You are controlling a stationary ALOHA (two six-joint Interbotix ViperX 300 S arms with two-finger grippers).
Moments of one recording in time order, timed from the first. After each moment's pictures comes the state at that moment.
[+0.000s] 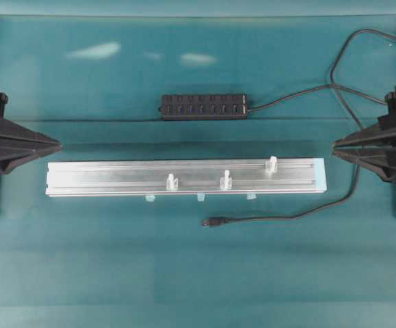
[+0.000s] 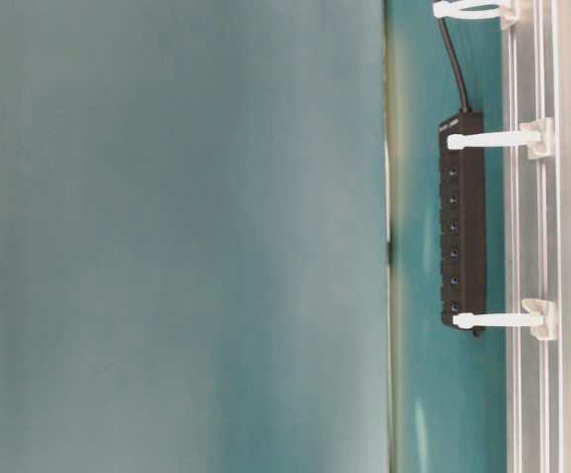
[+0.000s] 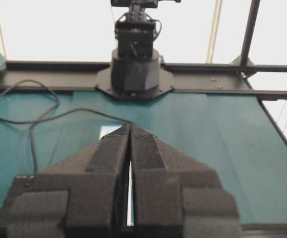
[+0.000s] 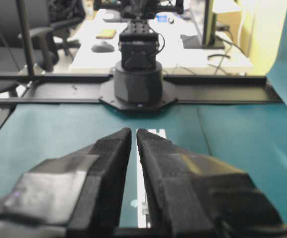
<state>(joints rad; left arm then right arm) 0.00 -0.97 1.17 0.00 -0.29 0.00 0.00 -0.97 1.18 0.00 -0.29 0.01</state>
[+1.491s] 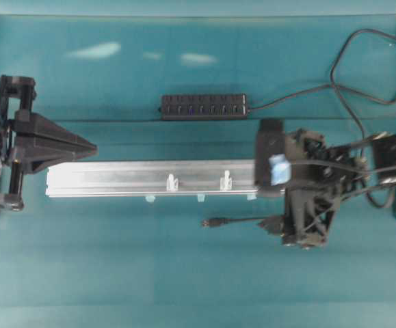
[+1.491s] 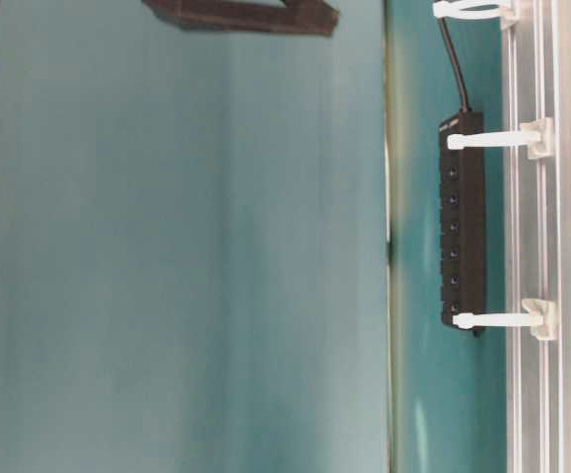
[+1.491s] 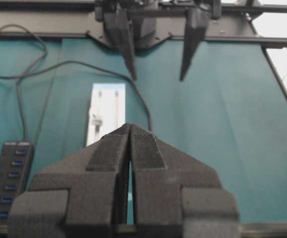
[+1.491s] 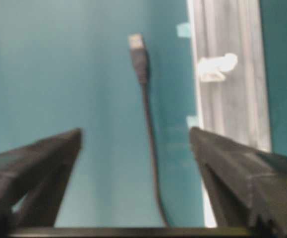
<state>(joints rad) -0.01 -0.78 0.92 0.01 0.01 -0.02 0.12 -0.23 0.56 -0.02 0.71 0.22</state>
